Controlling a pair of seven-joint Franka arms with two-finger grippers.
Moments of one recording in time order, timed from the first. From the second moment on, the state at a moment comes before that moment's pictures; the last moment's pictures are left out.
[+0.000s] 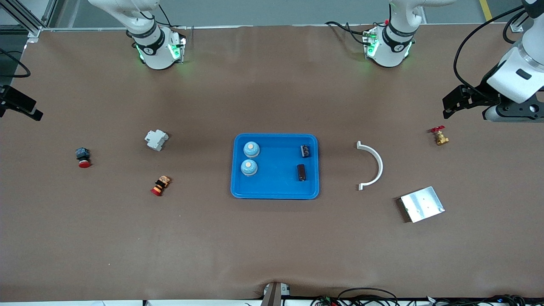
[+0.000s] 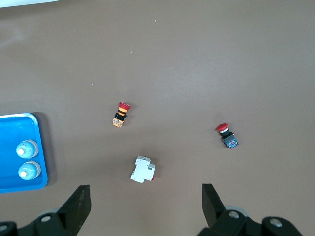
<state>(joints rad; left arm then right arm) -0.05 -0.03 -0.08 -1.61 0.01 1.63 -0.09 -0.09 0.03 0.00 -1.44 0.03 1.52 0.05</state>
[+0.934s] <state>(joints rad) -0.06 -0.03 -0.10 -1.61 0.02 1.64 -0.07 -0.09 0.03 0.00 -1.44 0.02 1.52 0.05</state>
